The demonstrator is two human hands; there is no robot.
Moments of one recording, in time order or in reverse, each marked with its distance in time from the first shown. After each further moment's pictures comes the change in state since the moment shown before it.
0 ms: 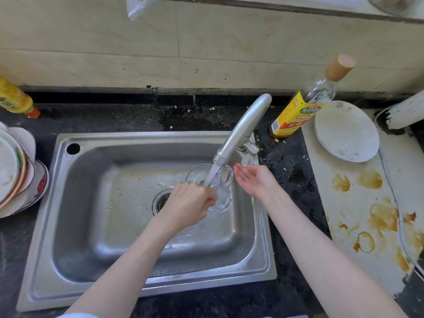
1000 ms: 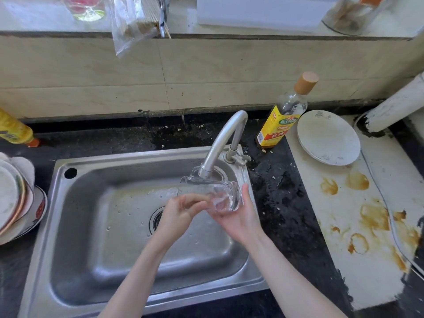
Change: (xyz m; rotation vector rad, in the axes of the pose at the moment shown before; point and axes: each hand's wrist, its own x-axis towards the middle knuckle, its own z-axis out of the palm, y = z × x) left_hand -0.008 0.008 0.006 -1.168 0.235 -0.205; right_hand -0.034 0.052 -0.033 0.240 -0.307 0.156
